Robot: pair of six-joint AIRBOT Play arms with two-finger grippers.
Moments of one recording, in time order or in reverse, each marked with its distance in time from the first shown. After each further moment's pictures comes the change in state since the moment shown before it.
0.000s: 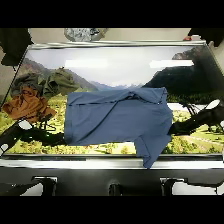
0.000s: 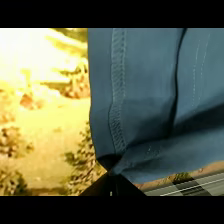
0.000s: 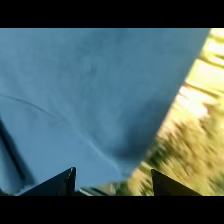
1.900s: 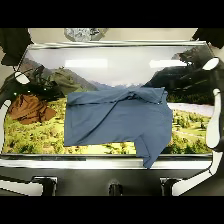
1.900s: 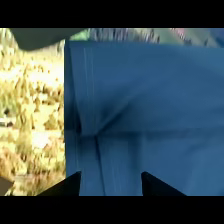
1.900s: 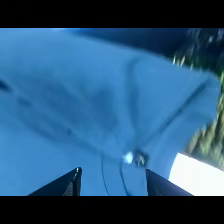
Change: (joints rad) left arm -0.069 -0.426 0.912 0.124 -0.072 -0.203; right arm 0.177 -0.282 0.817 0.077 -0.076 0.084
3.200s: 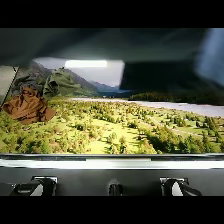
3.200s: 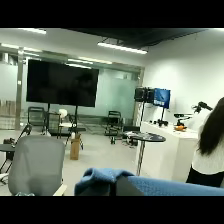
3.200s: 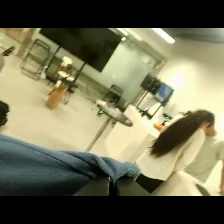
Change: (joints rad) left arm -0.037 0.887 0.377 -0.035 0.372 0.004; right arm -0.161 1.040 0.080 -0.043 -0.407 -0.189
